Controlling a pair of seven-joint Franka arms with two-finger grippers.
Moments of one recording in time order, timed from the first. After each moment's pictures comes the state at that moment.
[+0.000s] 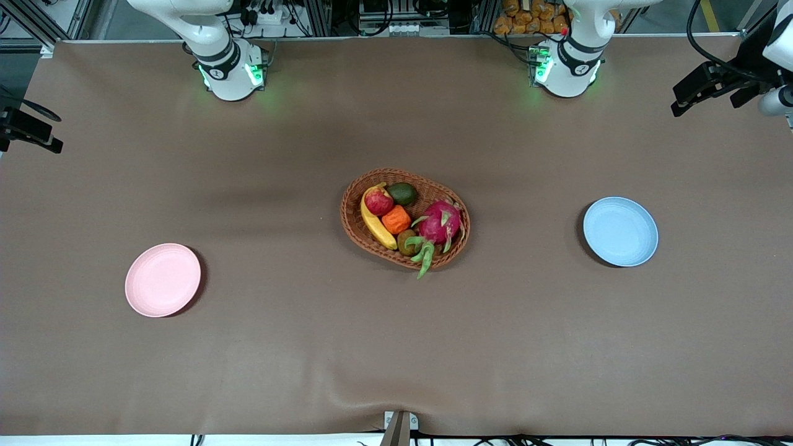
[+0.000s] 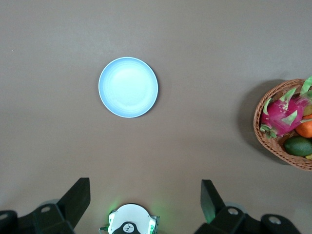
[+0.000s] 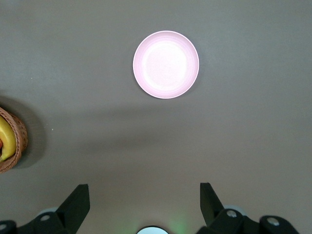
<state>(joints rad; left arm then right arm) 0.04 -0.11 -0.15 -1.51 0.00 1.34 -0.25 -0.03 -0.01 -0.12 -1.52 0.03 1.42 -0.08</state>
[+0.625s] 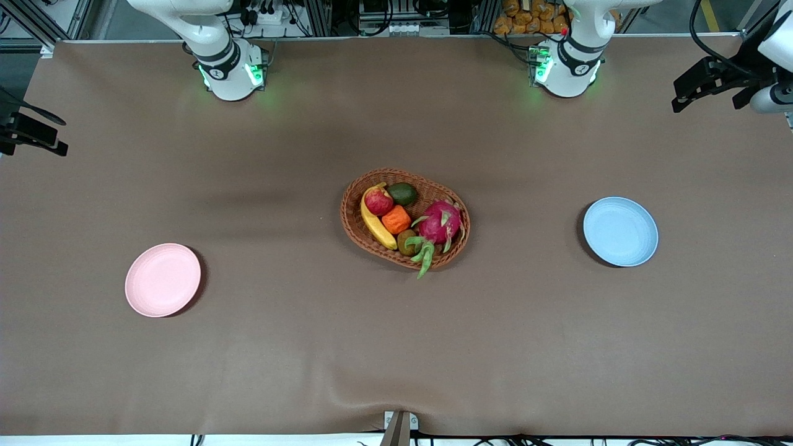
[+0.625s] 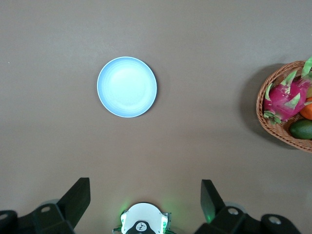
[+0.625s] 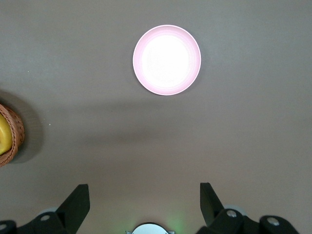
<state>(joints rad) 0.04 -0.10 -0.14 -1.51 0.00 1.33 -0.15 -0.03 0.00 -0.12 -1.53 0.03 1.42 -0.10</state>
